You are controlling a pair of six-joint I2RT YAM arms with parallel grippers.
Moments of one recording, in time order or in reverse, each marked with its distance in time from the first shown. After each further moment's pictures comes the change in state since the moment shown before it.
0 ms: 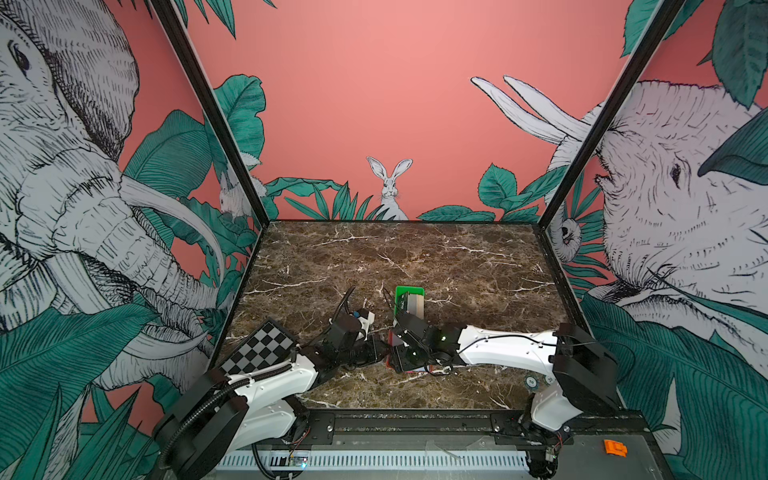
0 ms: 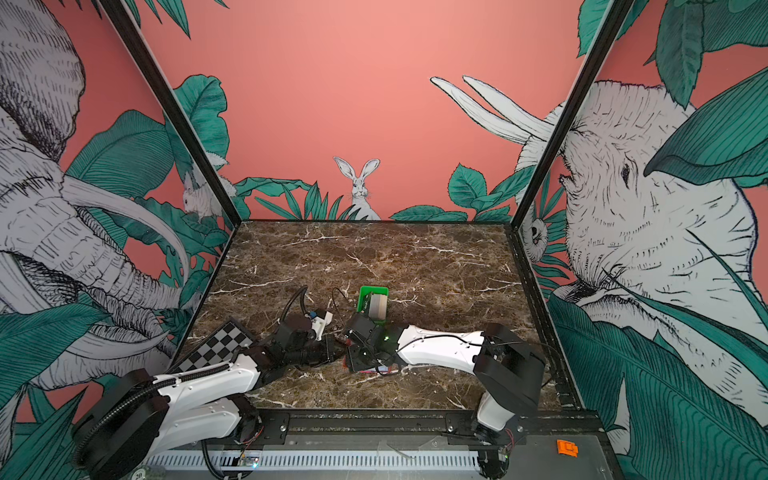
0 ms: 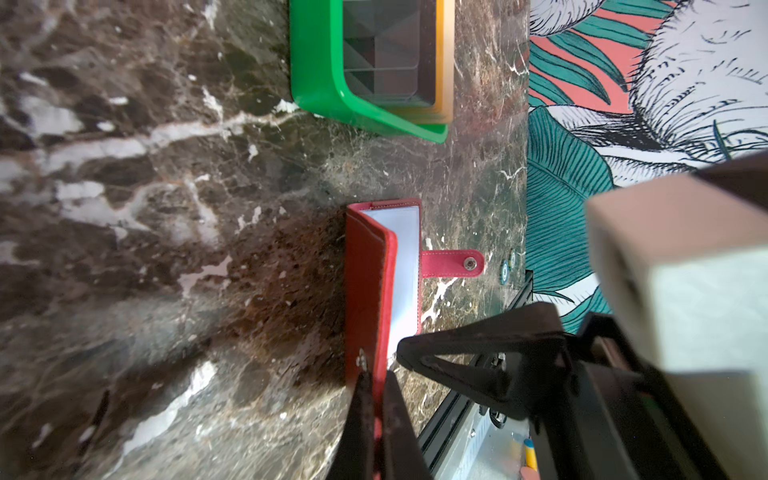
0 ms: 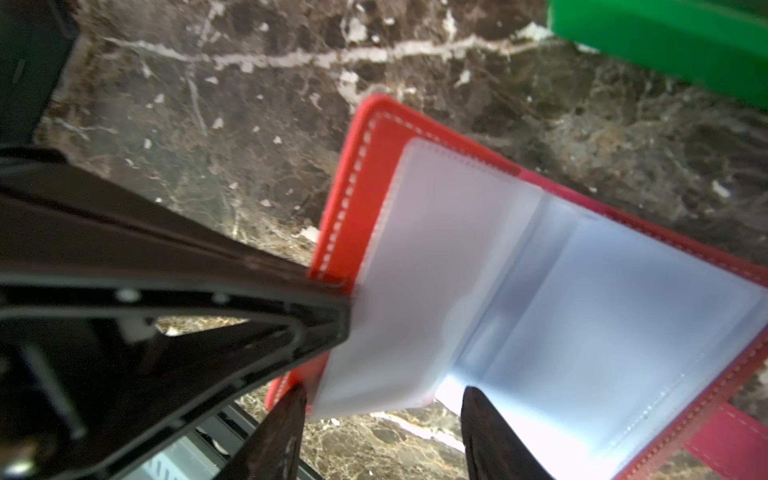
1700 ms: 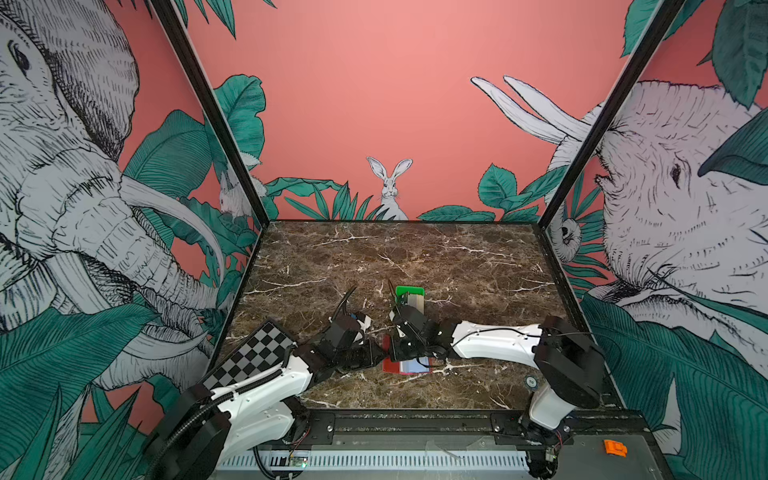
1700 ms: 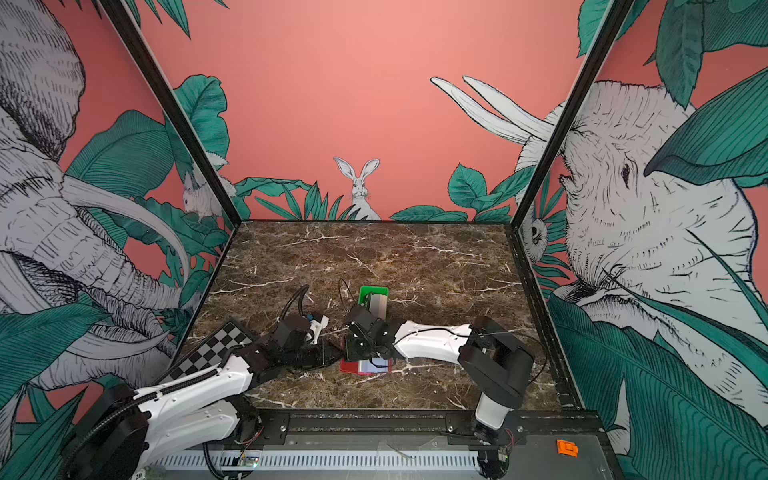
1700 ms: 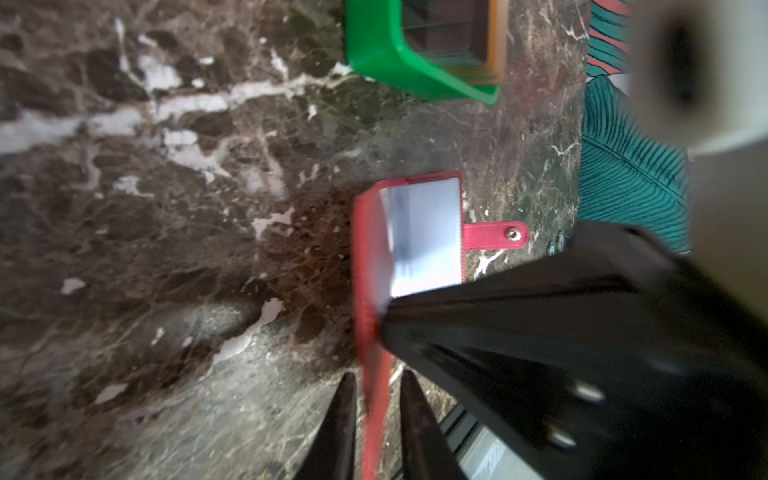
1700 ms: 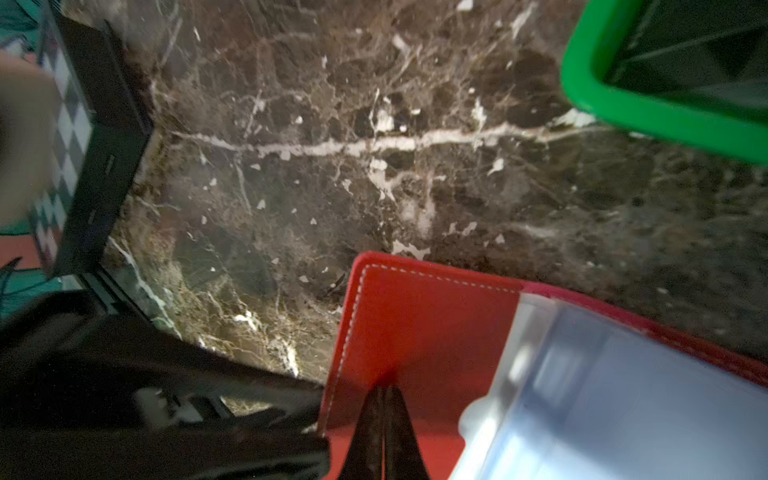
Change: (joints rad) left arm 0.000 -0.114 0.066 -0.321 -0.038 0.122; right arm -0.065 0.092 -0.002 0.212 -0.099 0.058
